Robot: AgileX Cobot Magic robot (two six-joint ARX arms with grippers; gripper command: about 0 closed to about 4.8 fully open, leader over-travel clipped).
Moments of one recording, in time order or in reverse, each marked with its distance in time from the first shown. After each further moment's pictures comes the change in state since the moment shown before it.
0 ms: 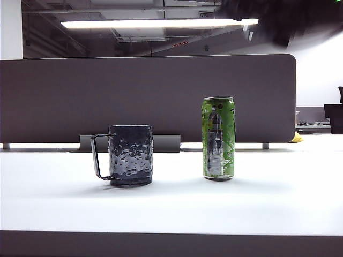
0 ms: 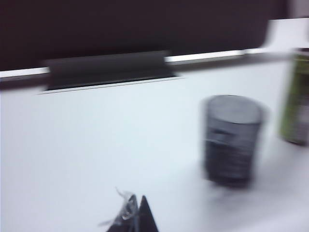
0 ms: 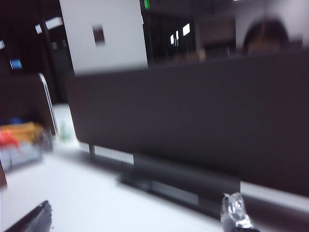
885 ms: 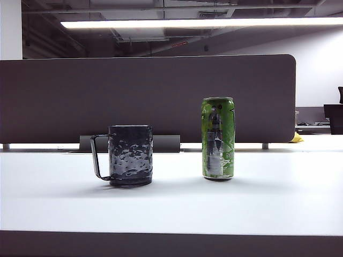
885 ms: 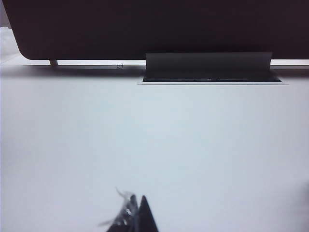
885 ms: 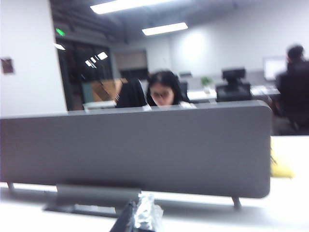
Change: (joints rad) left arm 0.329 0.000 0.000 0.000 0.000 0.000; right arm -0.317 -0.943 0.000 -0.953 0.061 -0.008
